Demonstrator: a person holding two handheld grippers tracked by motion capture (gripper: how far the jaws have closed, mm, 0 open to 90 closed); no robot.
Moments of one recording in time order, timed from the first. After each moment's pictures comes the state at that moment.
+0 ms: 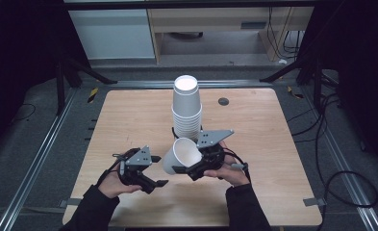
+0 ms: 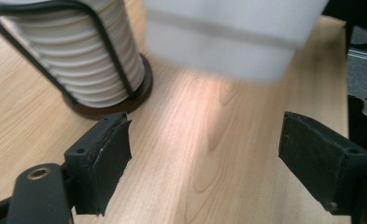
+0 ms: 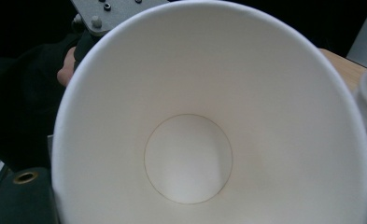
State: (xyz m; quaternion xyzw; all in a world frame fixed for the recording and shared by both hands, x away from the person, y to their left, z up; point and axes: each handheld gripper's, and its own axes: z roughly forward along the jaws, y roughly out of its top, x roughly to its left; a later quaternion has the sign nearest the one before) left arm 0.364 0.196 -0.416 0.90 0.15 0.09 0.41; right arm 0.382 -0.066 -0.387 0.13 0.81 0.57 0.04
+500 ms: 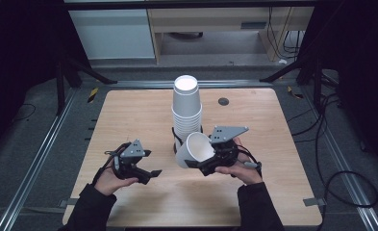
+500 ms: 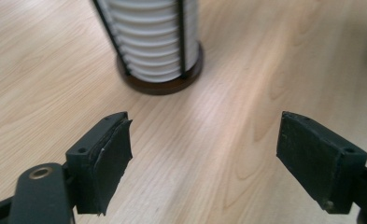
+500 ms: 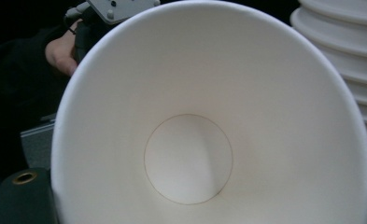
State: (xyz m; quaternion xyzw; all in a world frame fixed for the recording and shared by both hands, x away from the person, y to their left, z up) left arm 0.381 0.216 -0.422 0.88 0.25 0.12 0.39; right arm 0.381 -0.098 -0.372 0.17 0.82 0.54 0.09
